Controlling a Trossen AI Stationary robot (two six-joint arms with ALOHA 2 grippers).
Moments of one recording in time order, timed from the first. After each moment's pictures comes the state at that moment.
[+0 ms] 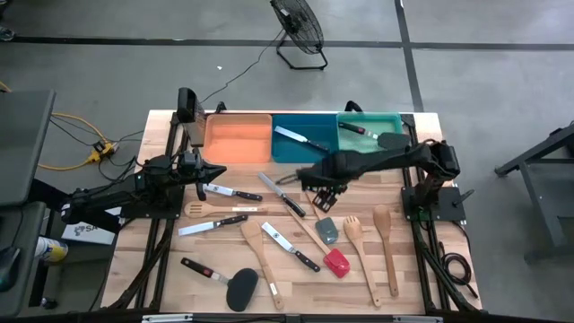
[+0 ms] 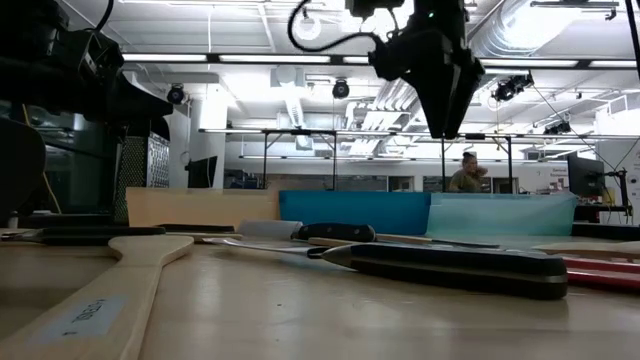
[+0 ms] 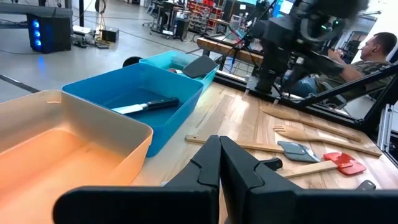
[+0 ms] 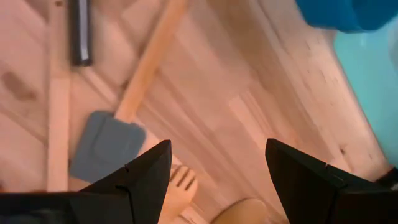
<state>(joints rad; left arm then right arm) 0.27 0.01 0.06 -0.10 0.01 -0.24 0.04 1.81 1.55 -1.34 0.15 0.70</state>
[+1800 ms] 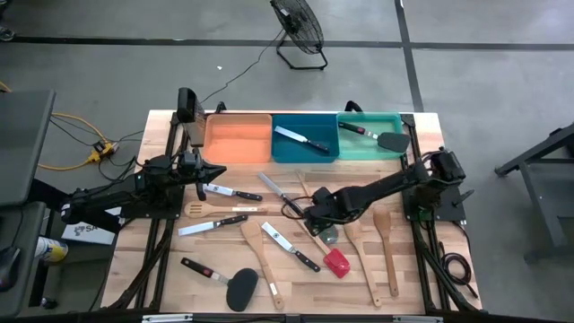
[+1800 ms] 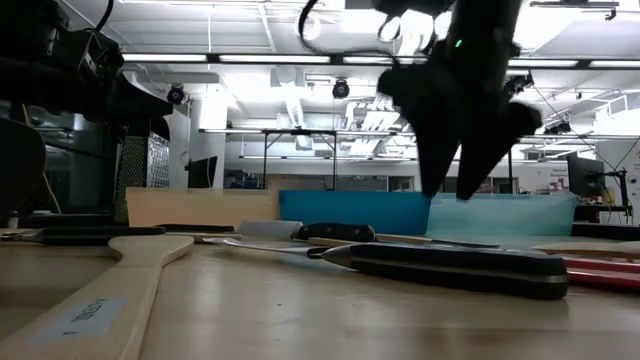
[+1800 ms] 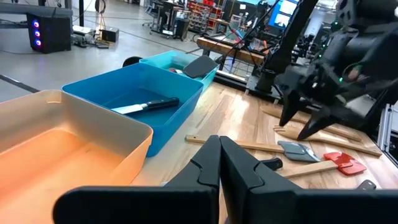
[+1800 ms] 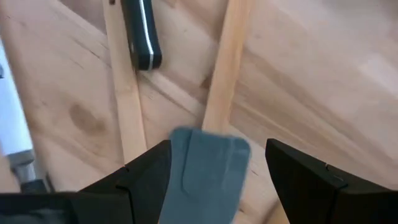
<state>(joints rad) 0.27 0.01 0.06 -0.10 0.01 -0.24 0.25 1.80 1.22 -0.81 0.18 1.20</state>
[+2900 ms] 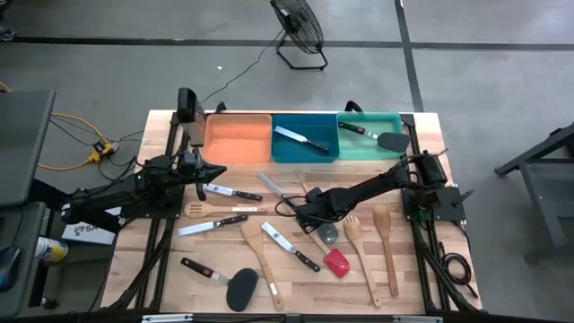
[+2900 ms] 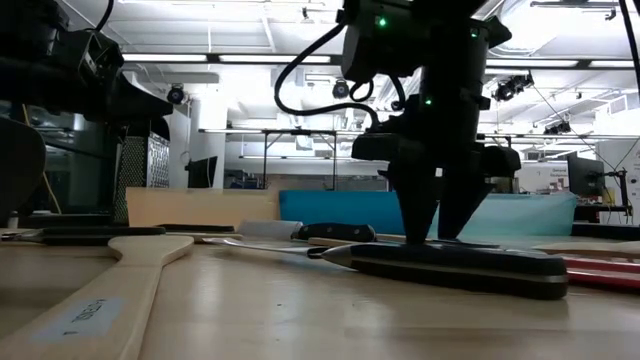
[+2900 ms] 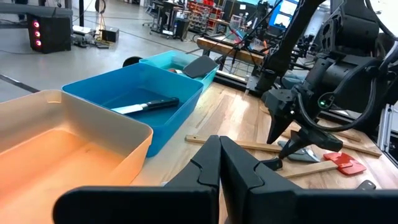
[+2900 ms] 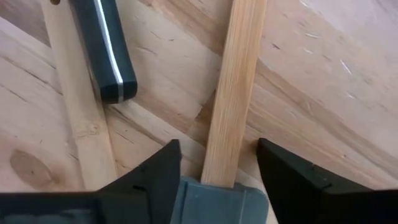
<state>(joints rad) 0.27 0.01 0.06 -0.10 0.01 -0.24 0.19 1.99 1.23 -0.73 0.14 1.20</state>
